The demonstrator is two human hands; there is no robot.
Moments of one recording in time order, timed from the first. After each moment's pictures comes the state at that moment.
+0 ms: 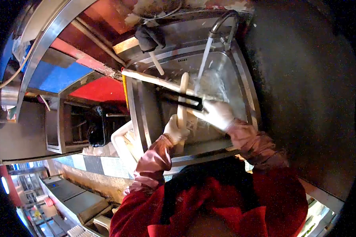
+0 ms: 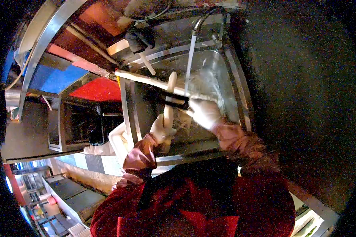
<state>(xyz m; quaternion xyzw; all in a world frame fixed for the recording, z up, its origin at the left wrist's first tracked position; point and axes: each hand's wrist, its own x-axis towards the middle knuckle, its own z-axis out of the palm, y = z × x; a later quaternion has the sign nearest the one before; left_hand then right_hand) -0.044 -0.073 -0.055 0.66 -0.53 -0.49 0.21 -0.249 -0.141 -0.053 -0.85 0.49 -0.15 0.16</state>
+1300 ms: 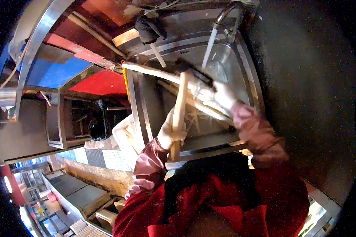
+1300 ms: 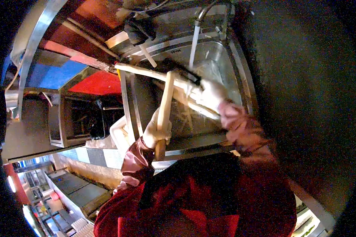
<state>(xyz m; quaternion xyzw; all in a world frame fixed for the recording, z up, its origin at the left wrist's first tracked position) -0.030 -0.050 -0.044 0.39 -0.36 -0.71 0.45 -0.260 -0.192 -0.128 -0.76 0.53 -0.19 0.31</state>
